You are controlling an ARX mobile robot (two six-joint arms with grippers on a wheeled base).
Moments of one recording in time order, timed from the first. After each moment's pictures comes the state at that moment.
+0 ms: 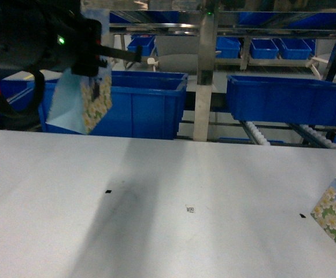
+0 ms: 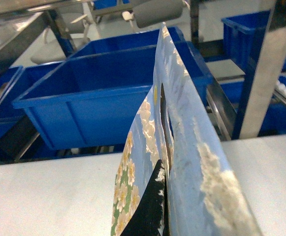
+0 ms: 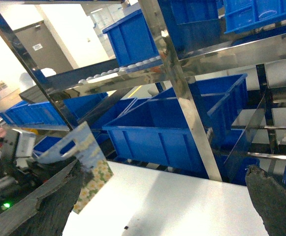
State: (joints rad) left arm -0.35 1.73 0.99 0.45 -0.31 0.09; right arm -0.10 1.33 0.74 0.62 -0.63 0.47
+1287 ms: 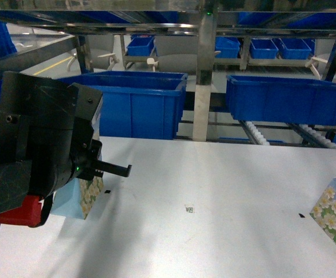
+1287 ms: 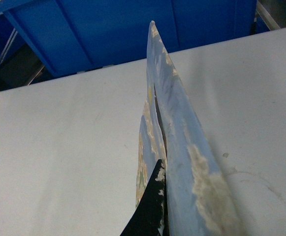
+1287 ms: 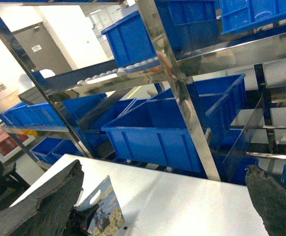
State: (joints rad) left arm -0.30 2.06 0.86 0.68 -0.40 0.12; right arm -0.10 1.33 0.74 0.62 -0.63 0.47
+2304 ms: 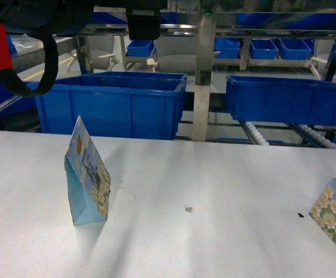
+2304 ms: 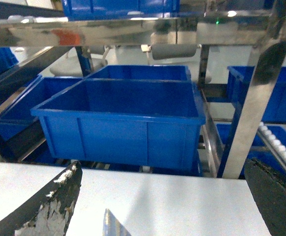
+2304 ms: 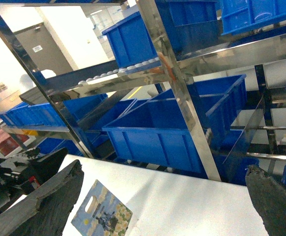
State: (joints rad) left arm -0.45 1.62 0.95 0.49 -0.52 -0.05; right arm -0.10 1.33 0.74 0.62 -0.63 0.47
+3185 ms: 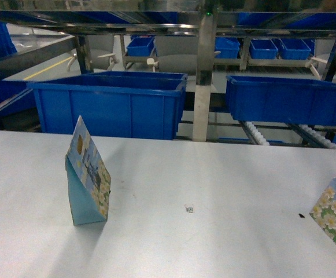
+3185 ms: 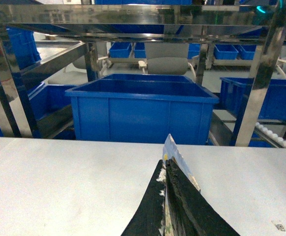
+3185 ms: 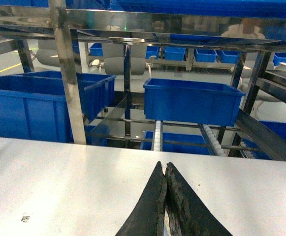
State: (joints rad) left arm -0.12 1.04 0.16 0.86 -0.12 -0.02; right arm 0.00 0.88 0.17 0.70 0.00 0.01
